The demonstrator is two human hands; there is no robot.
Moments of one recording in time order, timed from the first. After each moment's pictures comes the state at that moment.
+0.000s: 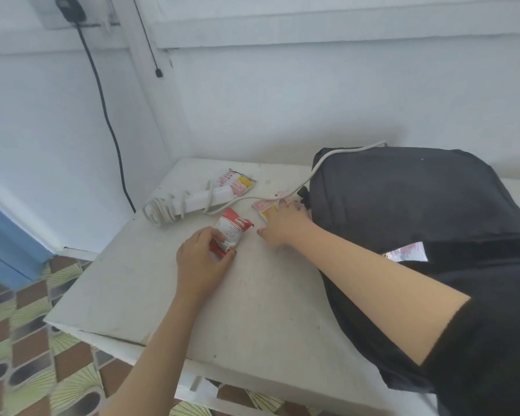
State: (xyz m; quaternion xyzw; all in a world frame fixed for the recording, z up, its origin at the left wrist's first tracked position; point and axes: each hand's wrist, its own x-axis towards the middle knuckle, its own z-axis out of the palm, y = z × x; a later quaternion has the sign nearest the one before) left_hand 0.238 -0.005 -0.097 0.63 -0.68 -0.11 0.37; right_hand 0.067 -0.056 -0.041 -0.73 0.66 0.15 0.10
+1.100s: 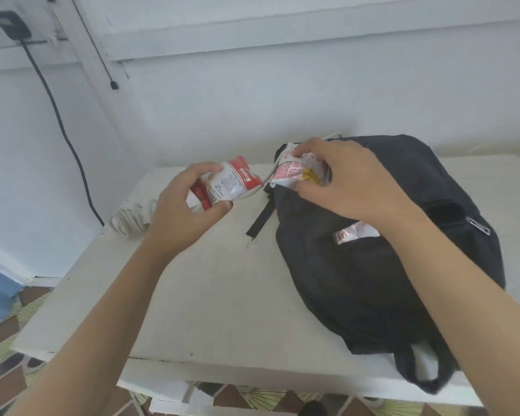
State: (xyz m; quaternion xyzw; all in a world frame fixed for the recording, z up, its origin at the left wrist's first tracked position) left_hand 0.197 0.006 0.019 0.44 -0.76 -0.21 0.43; right_hand -0.045 0.053 0.058 -0.74 0.61 -0.28 0.01
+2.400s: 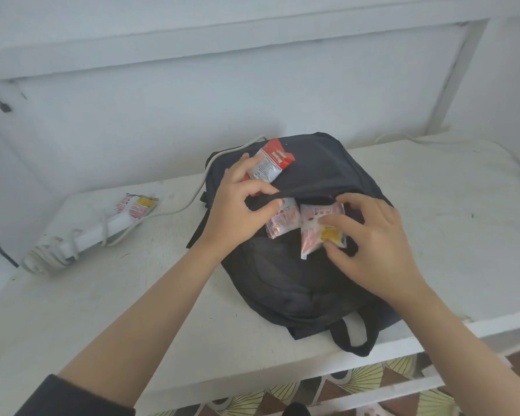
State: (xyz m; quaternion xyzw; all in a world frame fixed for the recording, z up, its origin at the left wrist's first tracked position) left_hand 0.044 0.009 -0.006 0.28 -0.84 -0.23 0.41; right_hand -0.122 0.162 -0.030 -0.62 0.71 -0.29 -0.18
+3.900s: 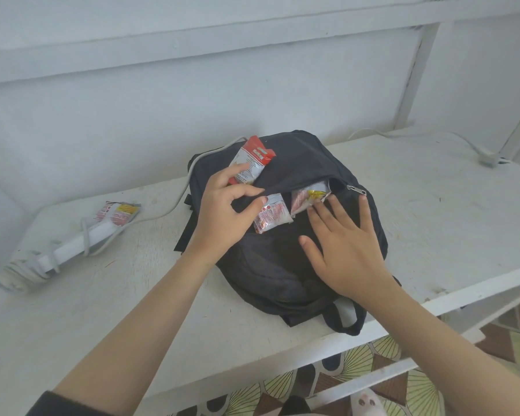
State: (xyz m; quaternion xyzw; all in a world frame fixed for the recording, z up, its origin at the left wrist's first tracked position) left_hand 0.046 0.015 -0.018 0.28 -0.83 -0.20 0.43; right_hand -0.096 0.161 -0.047 -0.56 0.81 -0.07 -0.16
